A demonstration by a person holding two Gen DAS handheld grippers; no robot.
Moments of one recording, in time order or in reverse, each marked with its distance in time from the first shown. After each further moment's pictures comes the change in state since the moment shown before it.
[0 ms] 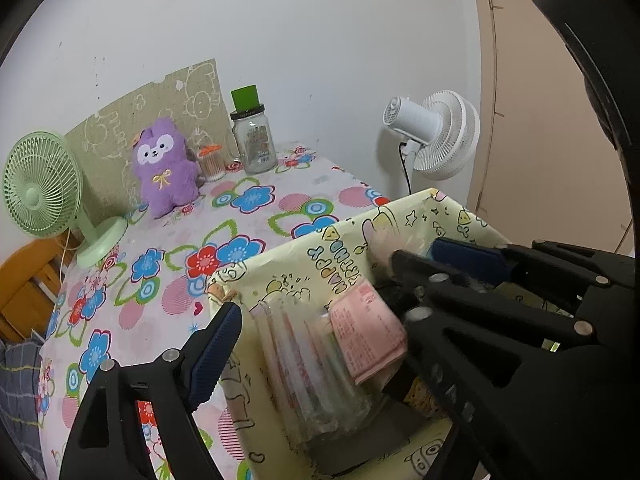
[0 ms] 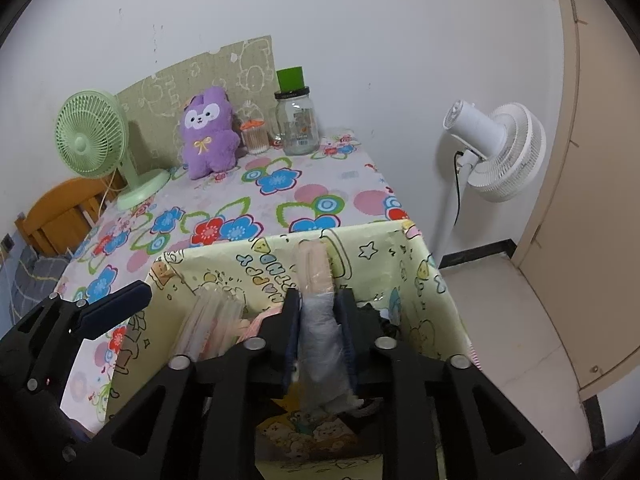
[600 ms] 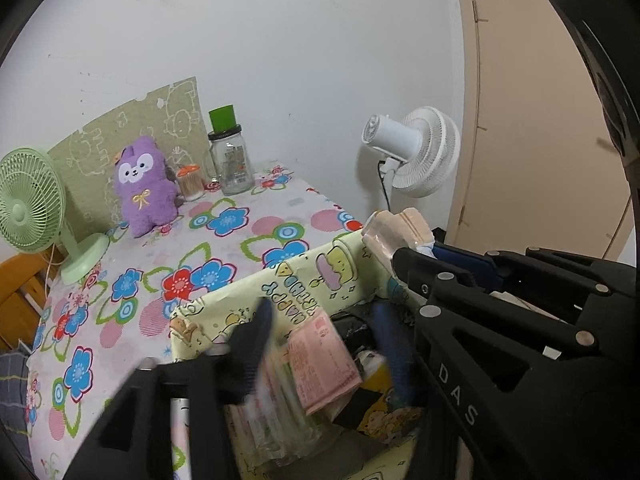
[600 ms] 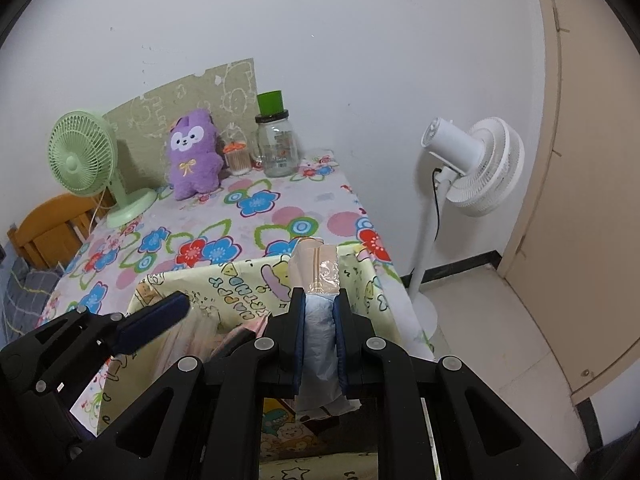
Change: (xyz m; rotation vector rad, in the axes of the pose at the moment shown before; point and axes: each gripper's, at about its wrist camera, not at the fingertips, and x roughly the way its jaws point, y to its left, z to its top) left arm -0.003 -0.021 0.015 0.005 -0.052 -0.049; right arm -0.020 -0.022 0.007 0.011 -0.061 -0.041
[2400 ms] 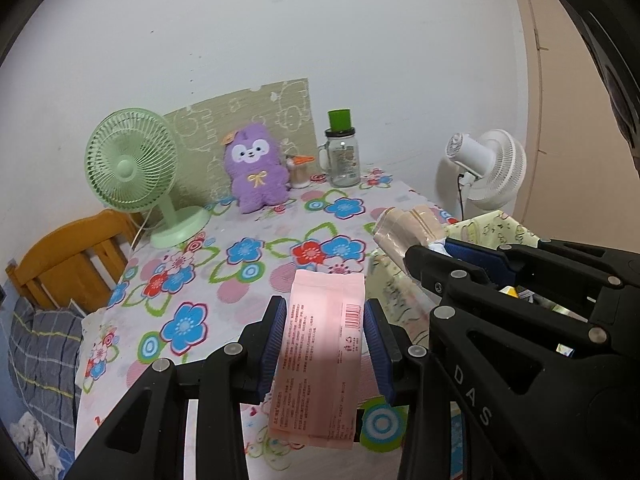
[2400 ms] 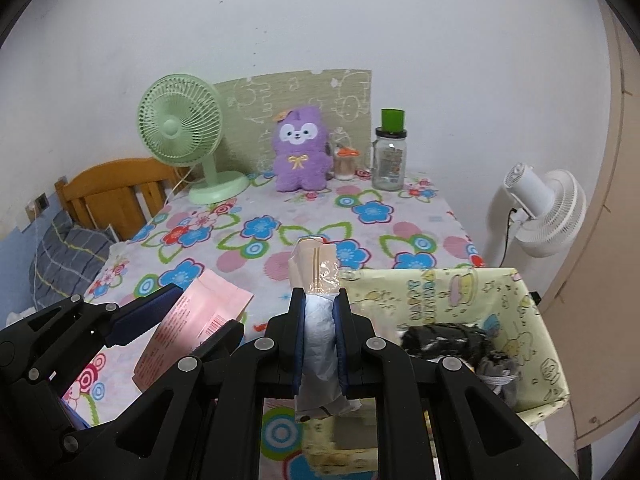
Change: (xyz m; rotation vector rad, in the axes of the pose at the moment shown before) left arm -0.080 0.099 -0.048 -0.105 -0.039 0.189; right arm -0.037 0.136 -0.012 -0.180 -0.039 0.139
